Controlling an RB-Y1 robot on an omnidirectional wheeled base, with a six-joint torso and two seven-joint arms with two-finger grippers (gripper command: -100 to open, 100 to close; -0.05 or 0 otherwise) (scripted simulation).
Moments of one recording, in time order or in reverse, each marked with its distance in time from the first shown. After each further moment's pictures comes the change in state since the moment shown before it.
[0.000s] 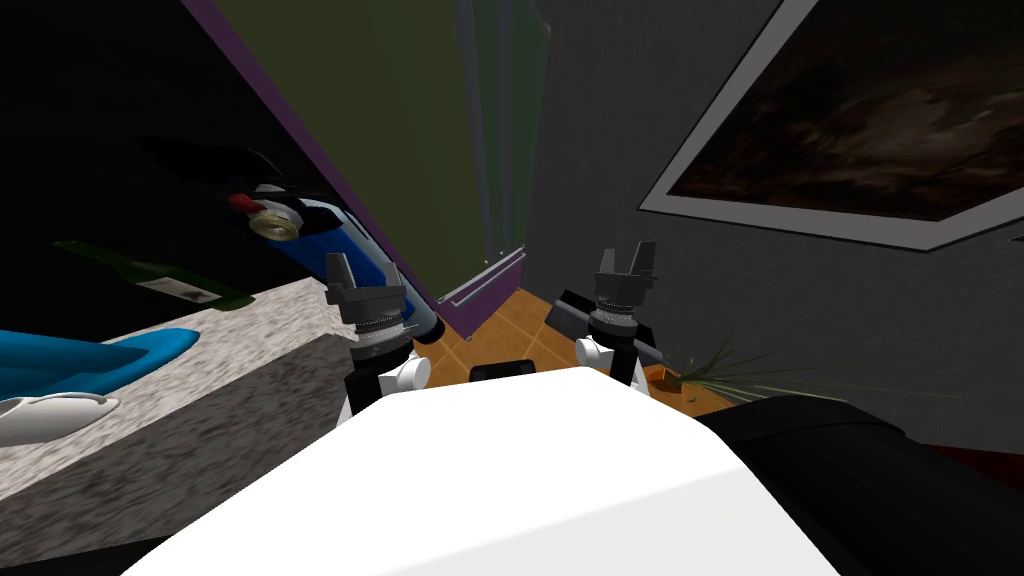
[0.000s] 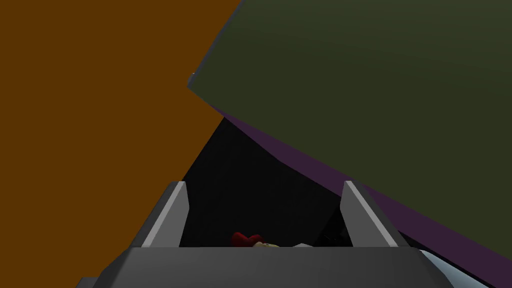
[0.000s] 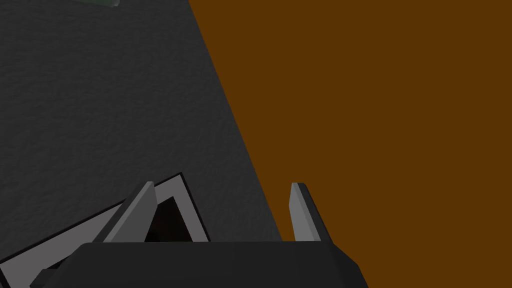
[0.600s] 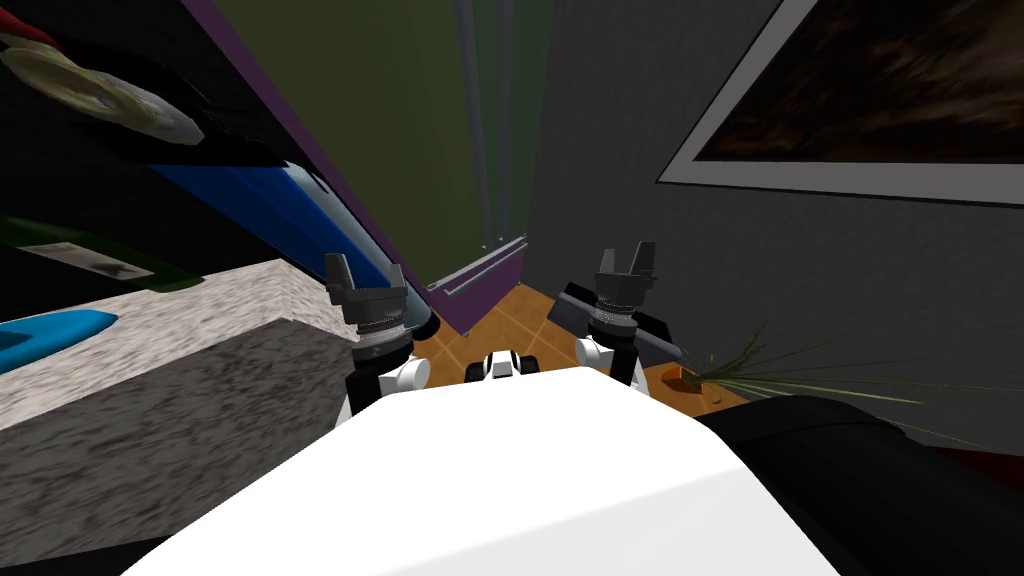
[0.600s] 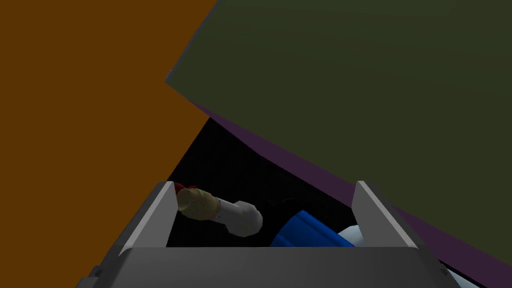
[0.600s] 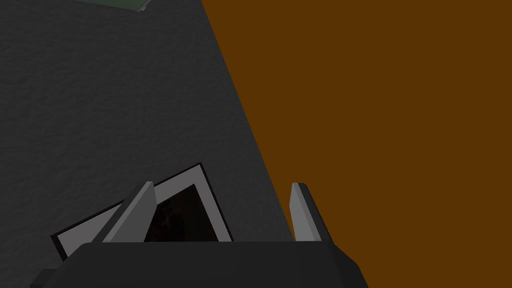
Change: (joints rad) left arm 0.002 0.022 -0.002 0.009 0.002 -0.006 0.002; right arm 0.000 0.000 0.000 0.000 0.000 0.000 0.000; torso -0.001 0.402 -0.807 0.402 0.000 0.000
